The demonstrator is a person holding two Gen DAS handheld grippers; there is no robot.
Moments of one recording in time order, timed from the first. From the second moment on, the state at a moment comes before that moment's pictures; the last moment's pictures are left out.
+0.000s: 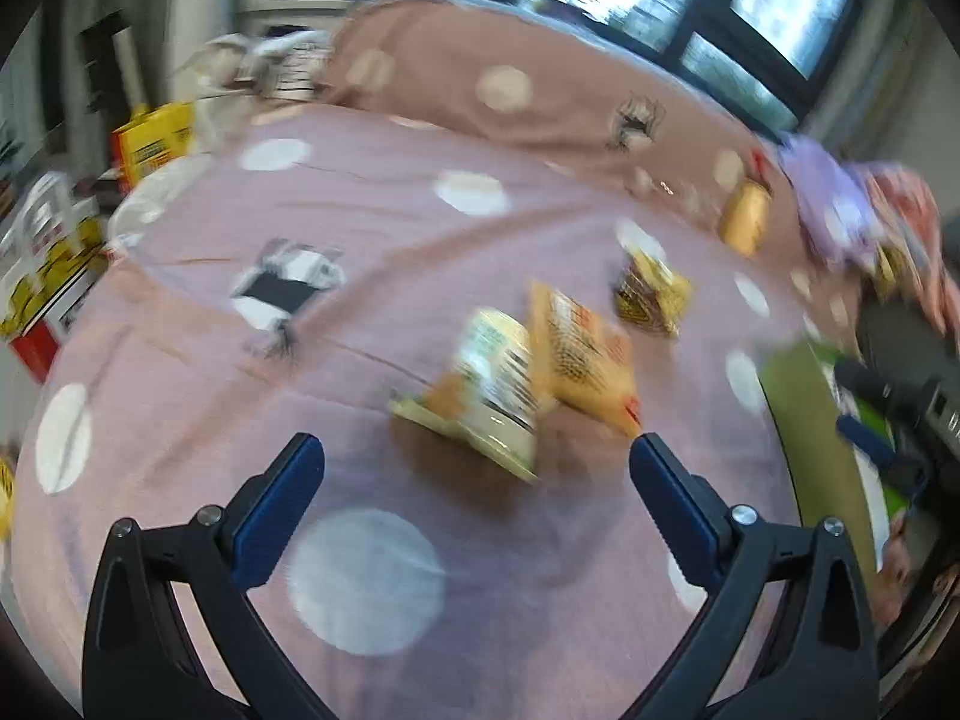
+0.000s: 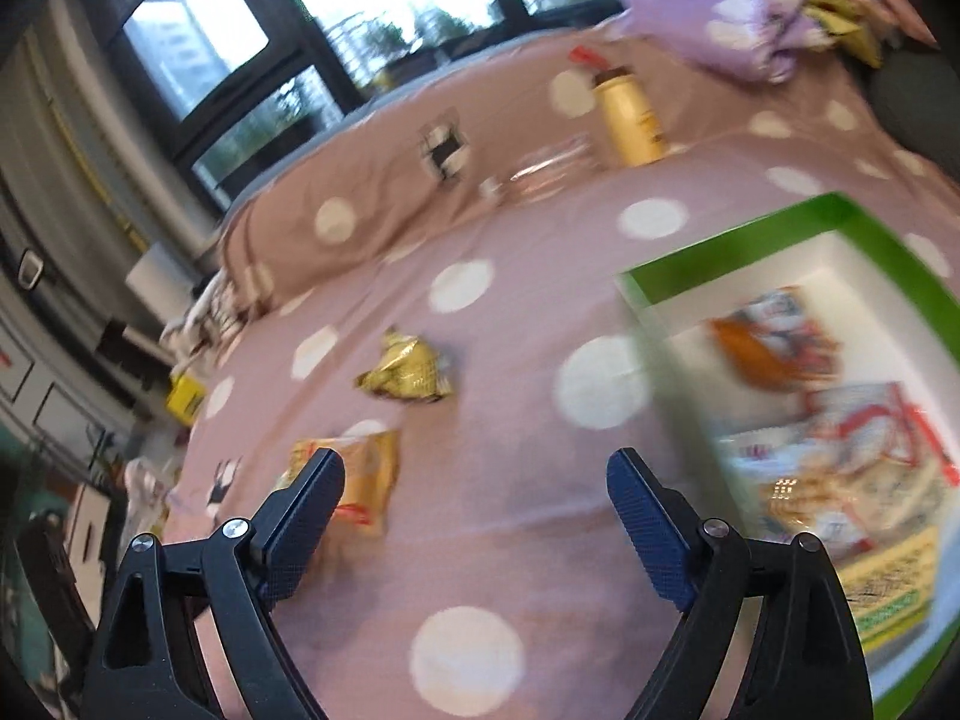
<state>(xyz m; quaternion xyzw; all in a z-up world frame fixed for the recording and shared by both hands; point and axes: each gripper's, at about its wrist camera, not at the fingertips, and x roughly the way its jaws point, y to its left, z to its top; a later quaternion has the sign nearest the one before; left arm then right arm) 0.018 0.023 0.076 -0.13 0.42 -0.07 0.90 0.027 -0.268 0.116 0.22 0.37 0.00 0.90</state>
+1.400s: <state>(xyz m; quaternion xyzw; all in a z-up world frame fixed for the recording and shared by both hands) 0.019 0.015 0.063 -0.12 0.47 -0.10 0.87 0.027 -0.188 0.054 0.15 0.54 0.03 0.83</state>
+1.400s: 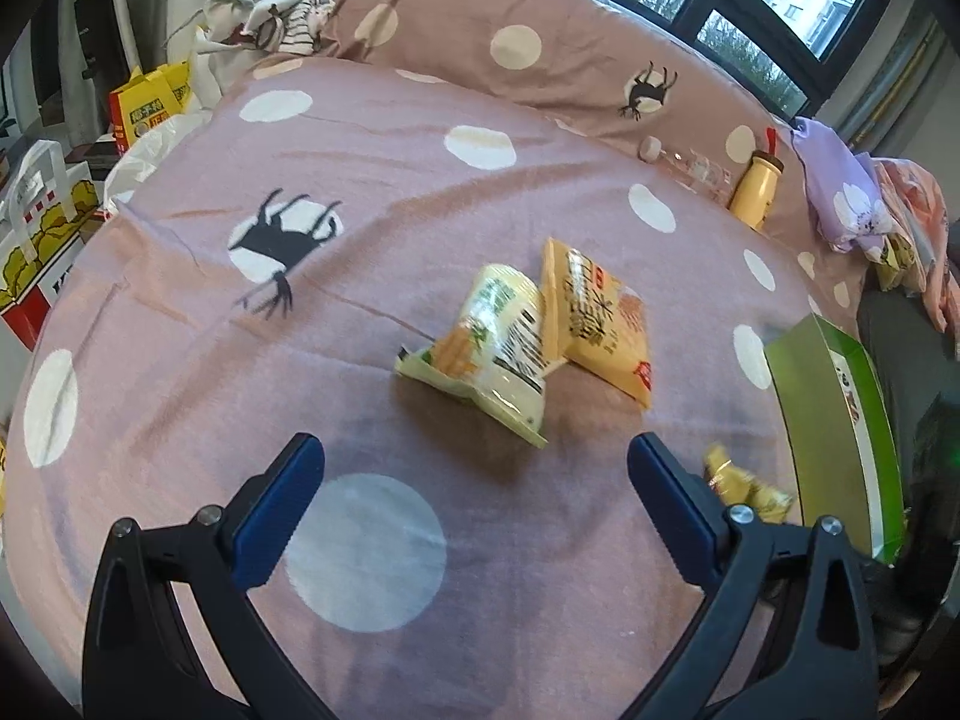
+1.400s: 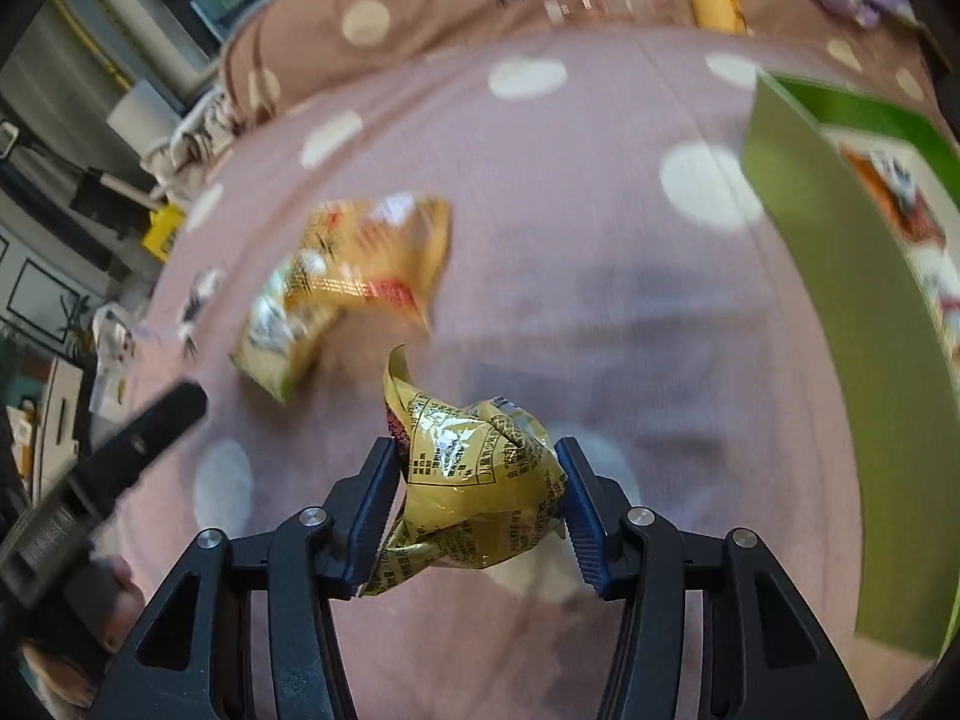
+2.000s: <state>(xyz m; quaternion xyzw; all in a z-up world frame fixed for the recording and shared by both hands) -0.020 -0.068 0.062 -0.10 0.47 -0.30 0.82 -0.005 -0.237 0.072 0.30 0.47 0.08 0.83</state>
